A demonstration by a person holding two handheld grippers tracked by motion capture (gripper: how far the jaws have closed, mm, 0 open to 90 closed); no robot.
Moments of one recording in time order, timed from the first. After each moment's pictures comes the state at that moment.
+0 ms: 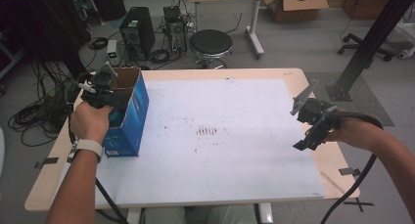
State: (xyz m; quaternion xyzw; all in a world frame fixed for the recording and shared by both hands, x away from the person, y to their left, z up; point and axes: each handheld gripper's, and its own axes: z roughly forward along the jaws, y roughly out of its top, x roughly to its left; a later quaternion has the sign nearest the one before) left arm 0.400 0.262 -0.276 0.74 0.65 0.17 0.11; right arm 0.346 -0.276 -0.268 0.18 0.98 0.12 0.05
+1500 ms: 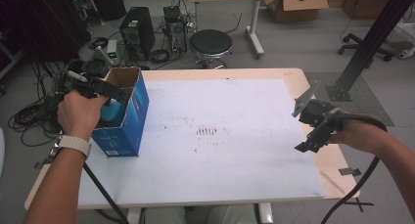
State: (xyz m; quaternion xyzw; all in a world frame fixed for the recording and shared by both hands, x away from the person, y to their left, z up) left arm 0.384 0.254 -0.222 0.75 0.62 0.16 0.13; right arm 0.337 -0.276 -0.263 0.18 0.98 0.11 0.06
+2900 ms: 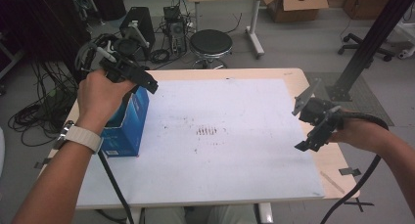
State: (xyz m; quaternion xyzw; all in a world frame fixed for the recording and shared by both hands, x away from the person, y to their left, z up) left arm 0.372 0.167 -0.160 0.83 0.51 0.16 0.16; right arm 0.336 -0.273 -0.255 0.17 0.98 0.11 0.06
